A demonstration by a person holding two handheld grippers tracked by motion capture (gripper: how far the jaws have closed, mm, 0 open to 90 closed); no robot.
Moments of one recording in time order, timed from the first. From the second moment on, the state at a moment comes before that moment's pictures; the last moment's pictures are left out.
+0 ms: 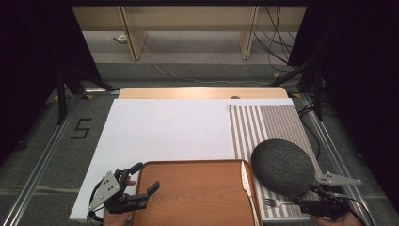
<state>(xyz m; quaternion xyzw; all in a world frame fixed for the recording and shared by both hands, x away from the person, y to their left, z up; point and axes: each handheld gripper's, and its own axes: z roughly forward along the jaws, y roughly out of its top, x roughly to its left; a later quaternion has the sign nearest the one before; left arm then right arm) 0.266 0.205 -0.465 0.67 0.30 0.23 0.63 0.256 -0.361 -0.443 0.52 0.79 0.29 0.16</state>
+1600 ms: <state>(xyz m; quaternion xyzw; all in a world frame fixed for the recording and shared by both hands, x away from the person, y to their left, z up) 0.267 0.204 -0.465 0.67 0.30 0.23 0.63 0.259 -0.353 -0.462 0.50 0.84 0.16 0.12</state>
